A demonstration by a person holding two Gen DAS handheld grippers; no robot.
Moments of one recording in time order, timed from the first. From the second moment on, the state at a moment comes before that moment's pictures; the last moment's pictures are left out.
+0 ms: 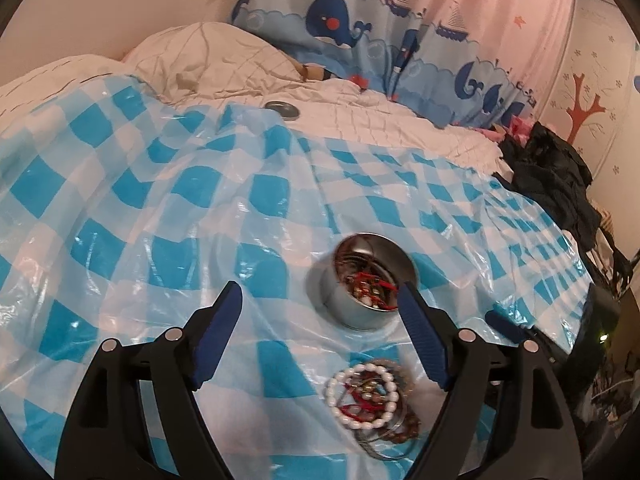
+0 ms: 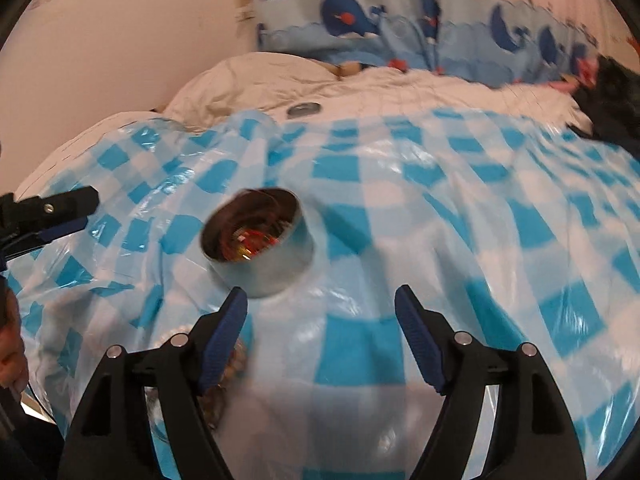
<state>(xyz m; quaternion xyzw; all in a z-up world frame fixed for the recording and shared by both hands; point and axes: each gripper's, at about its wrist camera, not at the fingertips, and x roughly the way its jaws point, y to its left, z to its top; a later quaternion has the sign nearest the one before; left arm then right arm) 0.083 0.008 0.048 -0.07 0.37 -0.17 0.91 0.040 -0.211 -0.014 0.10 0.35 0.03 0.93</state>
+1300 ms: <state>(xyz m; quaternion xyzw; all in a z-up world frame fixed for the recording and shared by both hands) 0.057 -0.050 0.053 0.01 0.36 -0.15 0.92 0.046 -0.206 -0.054 0.09 0.38 -0.04 0.92</state>
